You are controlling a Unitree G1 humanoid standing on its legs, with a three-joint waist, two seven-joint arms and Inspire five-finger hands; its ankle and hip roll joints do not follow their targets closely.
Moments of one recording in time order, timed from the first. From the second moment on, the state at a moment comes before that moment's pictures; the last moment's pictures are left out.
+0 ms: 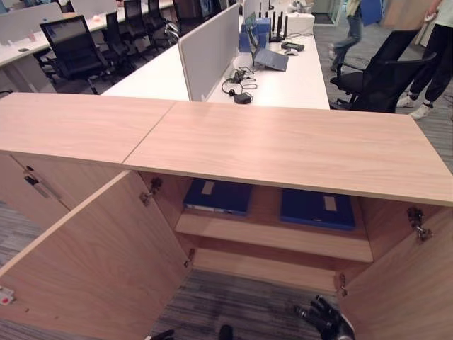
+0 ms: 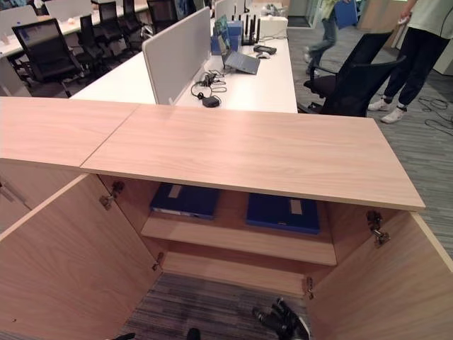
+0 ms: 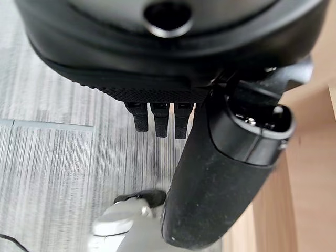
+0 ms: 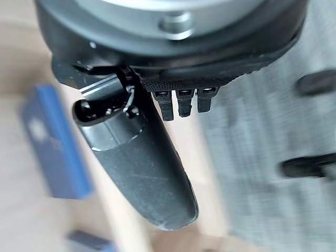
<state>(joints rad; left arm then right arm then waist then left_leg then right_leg) 0.18 0.30 -0.12 1.14 -0.12 -0.16 -0.01 0.24 -0.28 0.28 0.82 0.71 -0.13 0.01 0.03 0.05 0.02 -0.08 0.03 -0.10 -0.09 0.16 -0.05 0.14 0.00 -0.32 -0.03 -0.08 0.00</state>
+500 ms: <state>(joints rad) 0.10 0.27 -0.15 1.03 -0.31 -0.20 0.04 -0.03 -0.34 0.25 0.85 0.43 -0.17 -0.13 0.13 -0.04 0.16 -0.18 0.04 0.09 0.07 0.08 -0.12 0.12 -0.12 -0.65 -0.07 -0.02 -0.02</state>
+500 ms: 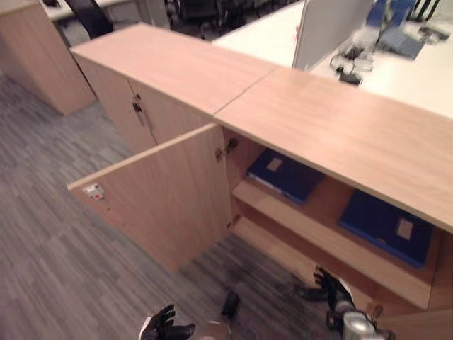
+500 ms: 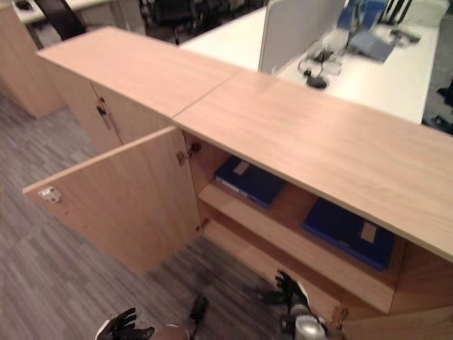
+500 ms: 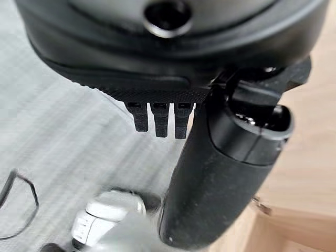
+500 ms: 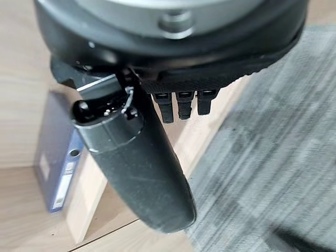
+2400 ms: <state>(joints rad) -0.31 0.49 -0.12 0.80 -0.47 -0.22 0.15 0.19 -0.22 0.14 0.92 0.48 -0.14 -0.13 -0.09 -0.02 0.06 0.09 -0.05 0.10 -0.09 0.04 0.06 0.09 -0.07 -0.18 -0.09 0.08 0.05</state>
